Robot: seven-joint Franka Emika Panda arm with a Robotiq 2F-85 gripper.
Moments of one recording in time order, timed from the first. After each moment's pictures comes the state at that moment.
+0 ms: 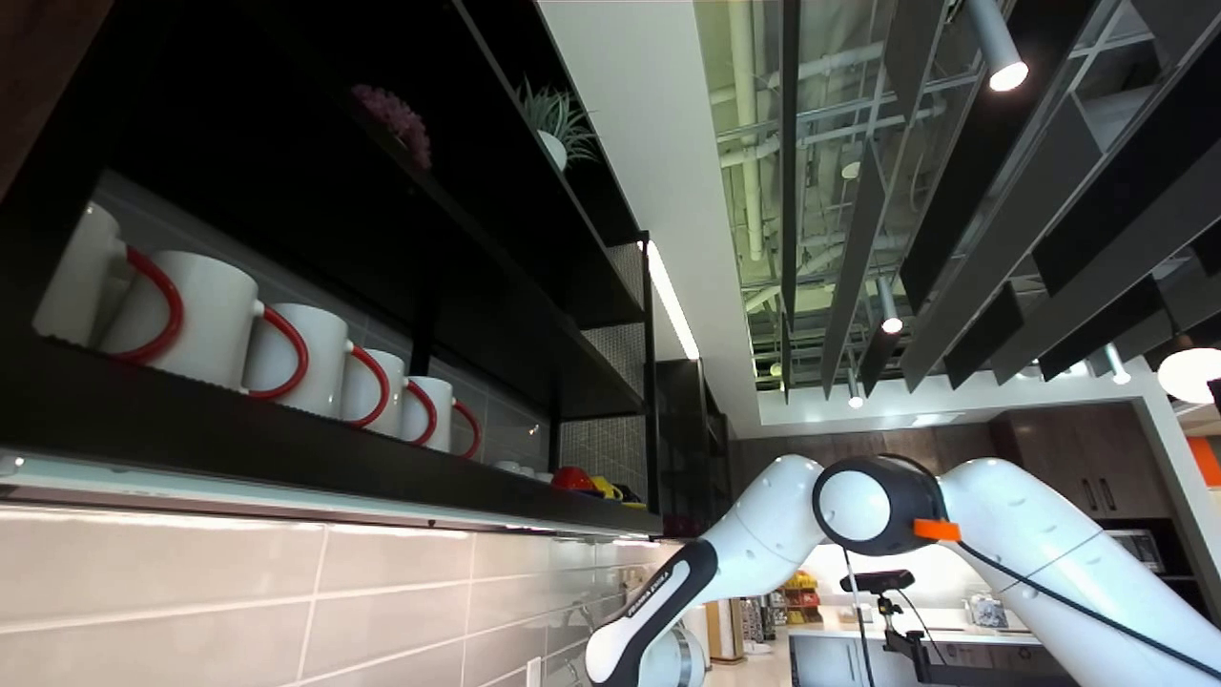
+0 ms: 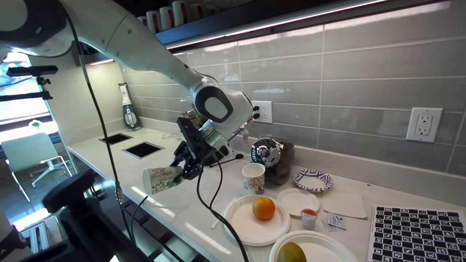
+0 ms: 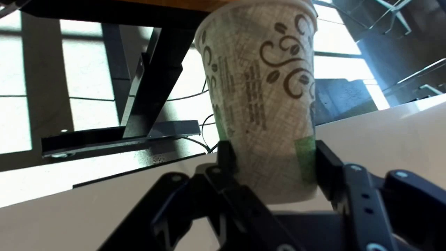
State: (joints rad) arm -0.30 0.54 -0.11 -1.77 0.28 1.46 -0.36
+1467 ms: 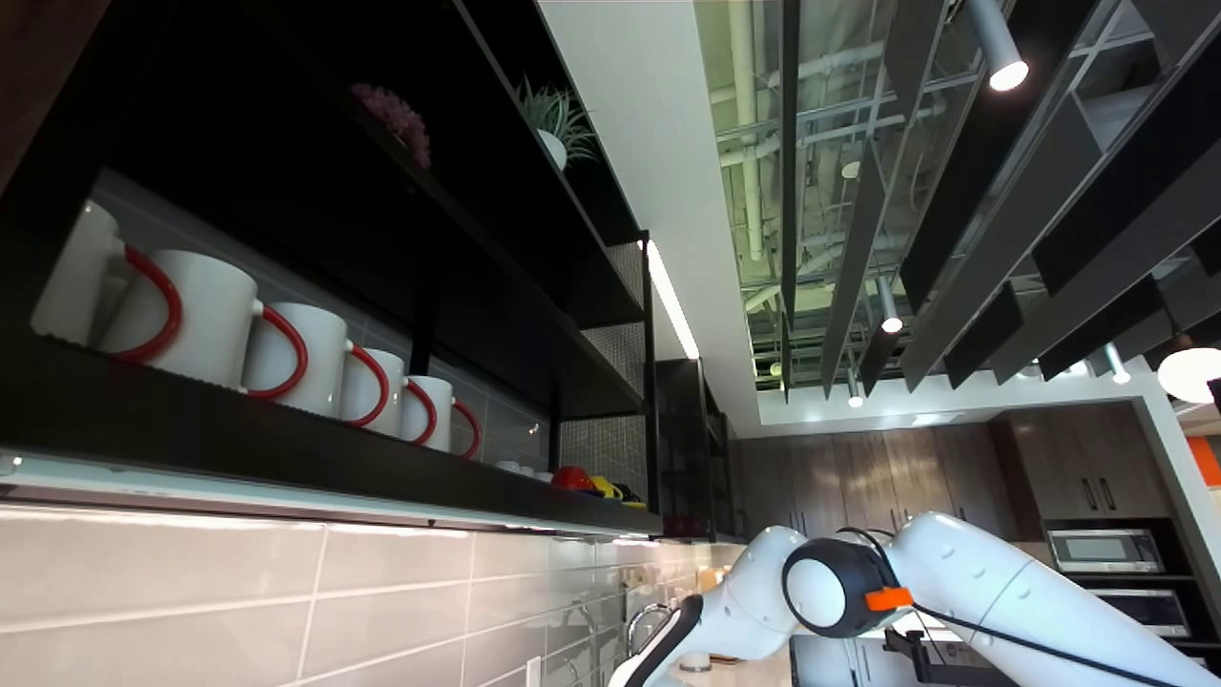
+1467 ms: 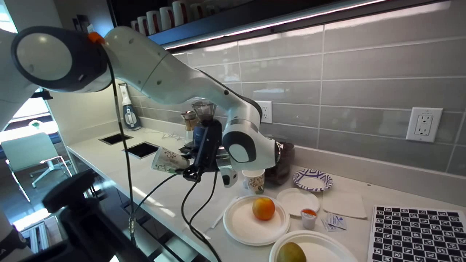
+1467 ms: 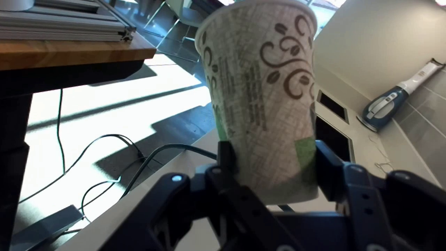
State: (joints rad) arm -0.45 0.85 -0.13 -1.51 0.74 1.12 -0.09
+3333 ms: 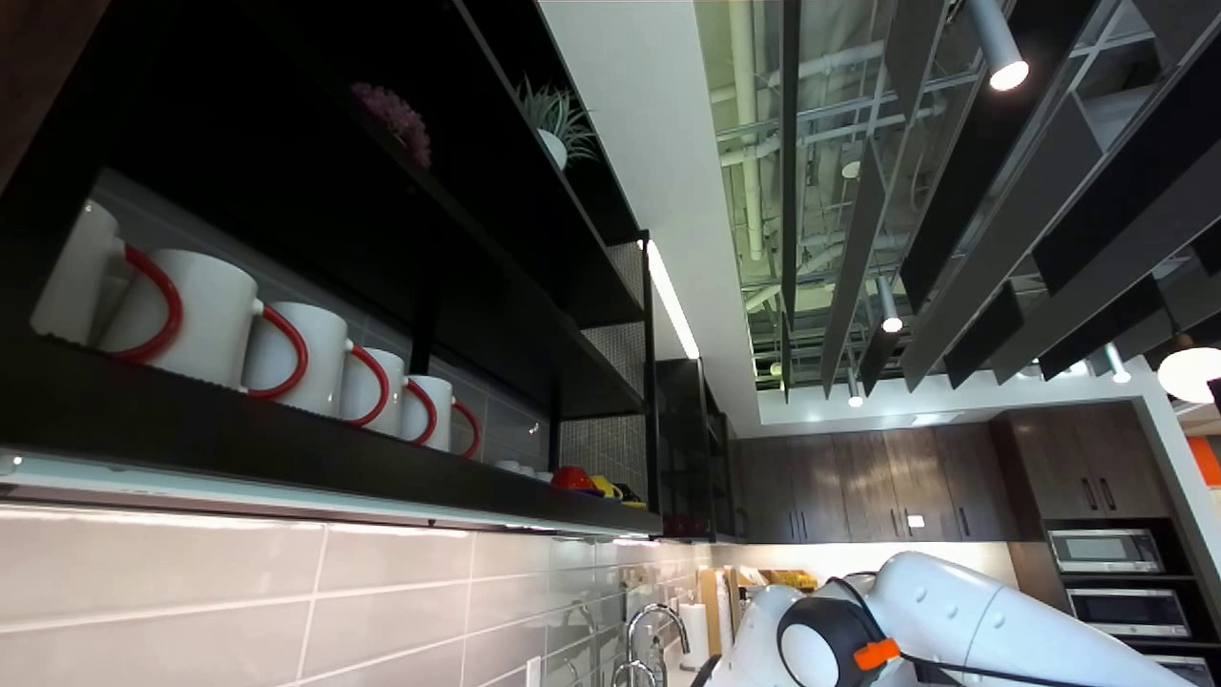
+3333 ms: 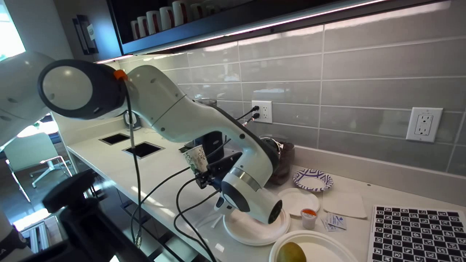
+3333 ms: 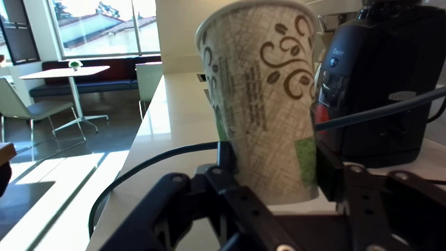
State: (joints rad) arm -0.46 1.04 -0.23 -1.50 1.24 1.16 0.55
